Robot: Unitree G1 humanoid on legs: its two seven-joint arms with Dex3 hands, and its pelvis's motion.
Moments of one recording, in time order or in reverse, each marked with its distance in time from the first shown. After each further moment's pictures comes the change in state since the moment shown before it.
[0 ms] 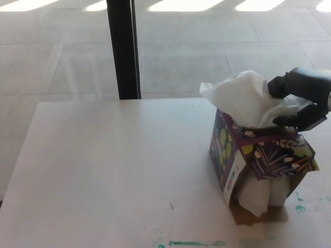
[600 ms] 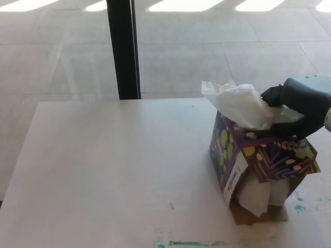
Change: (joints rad) left_arm -0.001 0.000 0.001 0.006 -0.001 0.000 0.000; right_arm 0.079 -0.018 0.006 0.006 -0.136 -0.197 -0.249
